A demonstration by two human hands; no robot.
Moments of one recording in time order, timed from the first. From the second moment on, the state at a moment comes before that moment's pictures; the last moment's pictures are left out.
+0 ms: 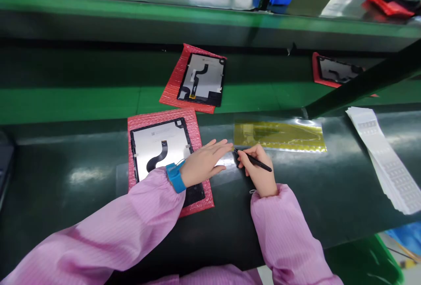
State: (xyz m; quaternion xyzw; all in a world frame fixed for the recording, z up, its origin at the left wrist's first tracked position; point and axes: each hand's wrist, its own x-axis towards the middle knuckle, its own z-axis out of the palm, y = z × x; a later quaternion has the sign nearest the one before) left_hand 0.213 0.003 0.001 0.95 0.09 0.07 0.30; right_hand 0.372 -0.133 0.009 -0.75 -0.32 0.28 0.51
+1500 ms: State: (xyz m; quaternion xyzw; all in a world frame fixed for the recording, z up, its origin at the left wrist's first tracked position) left_hand 0.067 -0.001 0.058 0.85 0.19 0.21 0.44; right_hand 0.249 -0.176 0.021 -0.62 -0.31 0.40 0.60
